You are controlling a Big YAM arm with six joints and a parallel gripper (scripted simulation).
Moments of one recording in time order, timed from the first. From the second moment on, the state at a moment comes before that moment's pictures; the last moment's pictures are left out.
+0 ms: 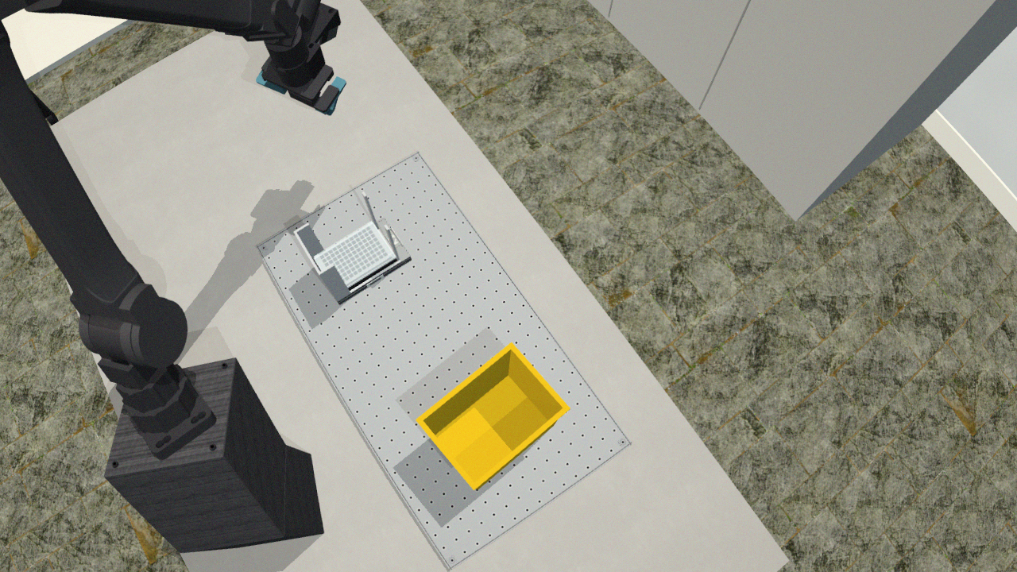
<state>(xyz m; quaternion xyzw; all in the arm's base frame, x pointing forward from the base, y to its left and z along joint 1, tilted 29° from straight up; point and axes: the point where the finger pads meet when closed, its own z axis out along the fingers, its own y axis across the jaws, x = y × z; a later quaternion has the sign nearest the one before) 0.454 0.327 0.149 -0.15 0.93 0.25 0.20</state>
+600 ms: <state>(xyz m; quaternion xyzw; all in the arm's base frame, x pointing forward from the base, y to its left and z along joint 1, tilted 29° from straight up) 0.434 0.259 0.114 -0.07 0.95 0.24 0.17</state>
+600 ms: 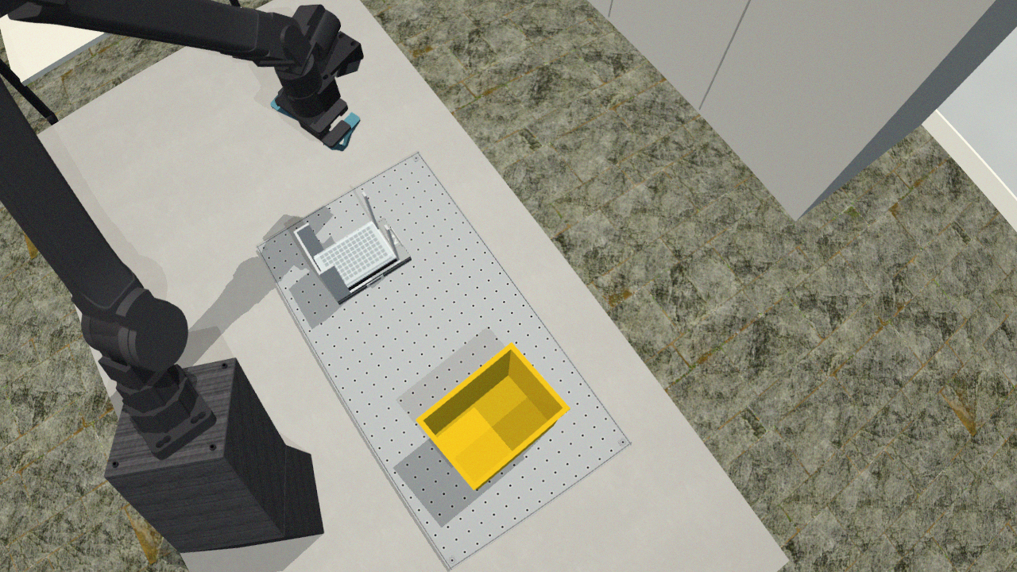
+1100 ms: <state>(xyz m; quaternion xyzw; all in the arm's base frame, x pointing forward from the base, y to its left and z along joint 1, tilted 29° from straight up) 0.407 0.209 0.087 0.00 0.96 0.23 0.15</state>
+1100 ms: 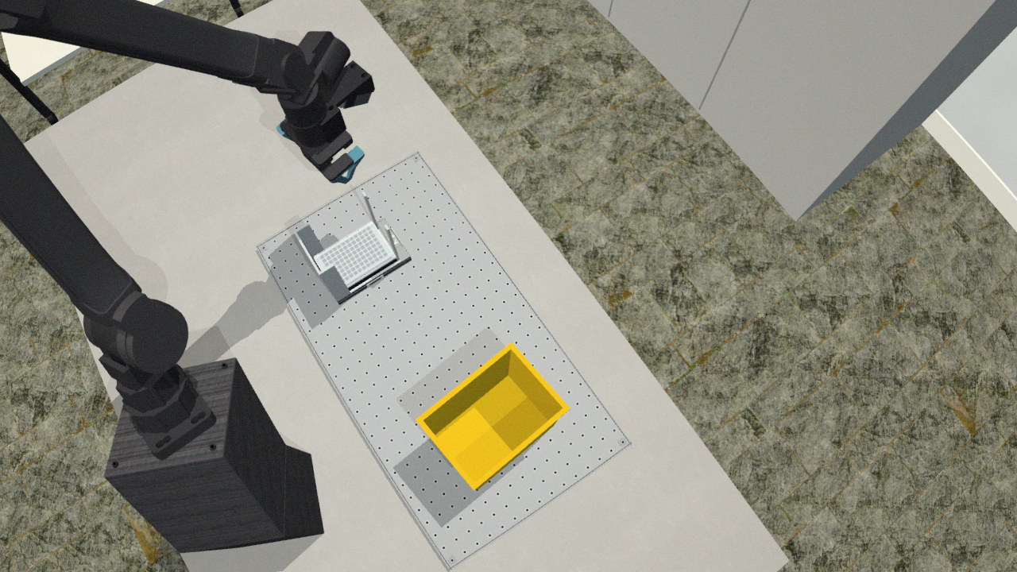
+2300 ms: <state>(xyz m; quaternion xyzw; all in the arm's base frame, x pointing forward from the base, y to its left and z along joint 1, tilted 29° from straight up) 0.361 0.145 0.047 0.09 0.96 0.22 0.12</state>
